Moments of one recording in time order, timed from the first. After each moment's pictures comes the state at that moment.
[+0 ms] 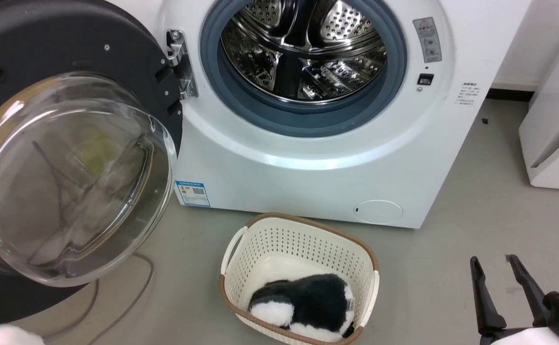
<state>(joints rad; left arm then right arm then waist) 0.03 0.43 0.15 0.22 -0.61 0.28 -0.25 0.14 -0.05 -0.09 -0.11 0.12 0.13 -0.03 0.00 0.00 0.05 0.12</state>
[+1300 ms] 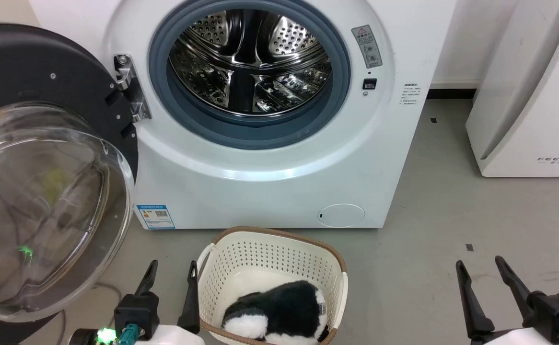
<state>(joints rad) 0.04 0.27 -0.33 0.01 -0.27 0.30 -0.10 0.16 -0.05 -0.06 -0.15 0.08 0.13 0.02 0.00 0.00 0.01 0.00</state>
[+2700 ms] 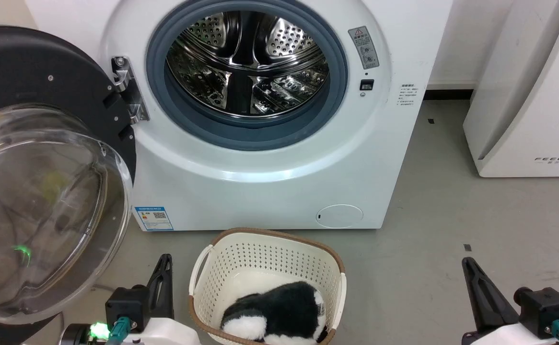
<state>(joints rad) 0.04 0.22 -0.24 0.01 -0.22 0.24 -0.08 0.13 -0.05 -0.04 -0.11 0.07 0.12 0.02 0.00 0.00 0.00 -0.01</state>
